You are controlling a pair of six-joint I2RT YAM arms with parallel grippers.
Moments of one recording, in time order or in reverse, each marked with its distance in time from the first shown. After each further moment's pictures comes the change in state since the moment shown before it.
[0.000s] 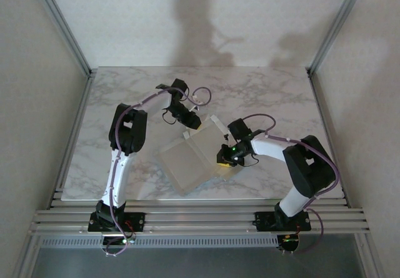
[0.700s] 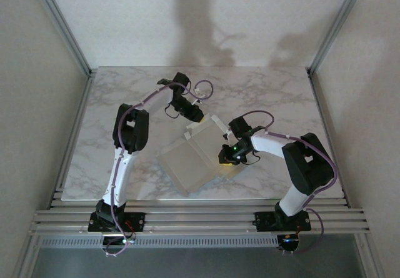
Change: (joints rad) left arm 0.000 0.079 0.187 -0.051 0.028 -0.017; right arm -0.018 0.023 0.039 -0.079 0.005 -0.161
